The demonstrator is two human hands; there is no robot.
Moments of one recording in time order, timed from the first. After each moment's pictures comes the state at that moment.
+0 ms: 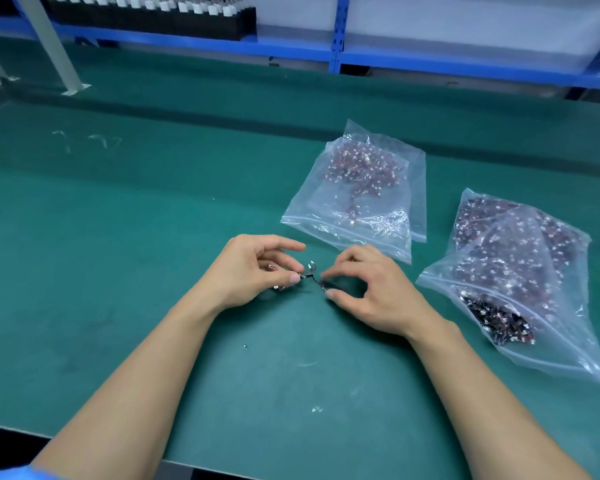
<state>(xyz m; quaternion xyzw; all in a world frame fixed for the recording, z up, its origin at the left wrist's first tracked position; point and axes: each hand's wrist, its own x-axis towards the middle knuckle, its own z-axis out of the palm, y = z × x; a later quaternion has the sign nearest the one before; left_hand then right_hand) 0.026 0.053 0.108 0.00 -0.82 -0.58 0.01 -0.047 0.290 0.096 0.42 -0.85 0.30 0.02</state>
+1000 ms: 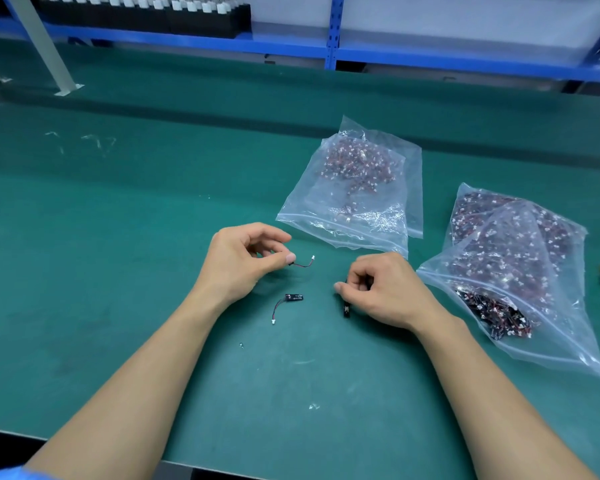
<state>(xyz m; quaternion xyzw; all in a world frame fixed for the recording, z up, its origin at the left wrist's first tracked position) 0.025 0.062 0.108 0.05 -0.82 -0.56 0.16 -0.046 0.300 0.103 0.32 -0.89 0.31 -0.02</state>
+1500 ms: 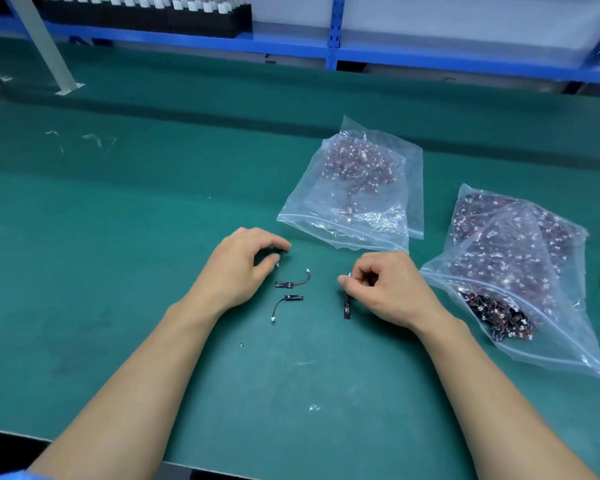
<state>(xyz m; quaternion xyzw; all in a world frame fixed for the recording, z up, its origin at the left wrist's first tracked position) 0.022 0.052 0.099 0.00 -0.94 -0.33 0.13 -0.049 0.303 0.098 0.30 -0.89 0.34 0.00</state>
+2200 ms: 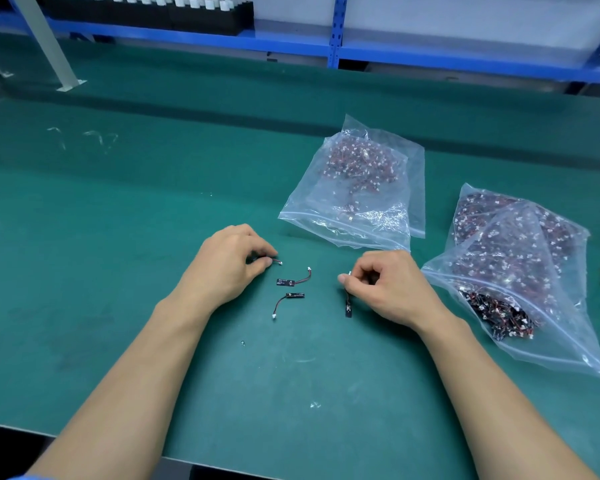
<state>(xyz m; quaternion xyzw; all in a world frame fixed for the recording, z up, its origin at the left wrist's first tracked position) 0.025 0.038 0.104 0.02 -0.96 -0.24 0.13 -0.051 0.303 0.096 0.31 -0.89 0.34 0.00</state>
